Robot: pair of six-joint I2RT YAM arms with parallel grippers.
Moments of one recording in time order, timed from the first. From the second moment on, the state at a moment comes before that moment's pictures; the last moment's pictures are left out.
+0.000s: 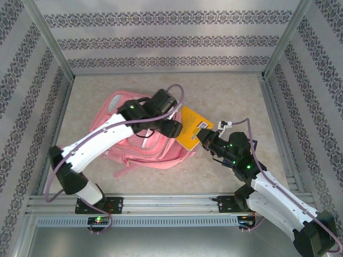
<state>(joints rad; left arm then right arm) -0.85 1.61 1.70 -1.09 -0.02 -0.30 0.54 0.71 0.40 0.13 -0.31 1.32</state>
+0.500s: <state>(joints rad) -0.86 1.70 1.67 -1.05 -0.14 -0.33 0.54 0.70 0.40 0.13 -0.31 1.33</state>
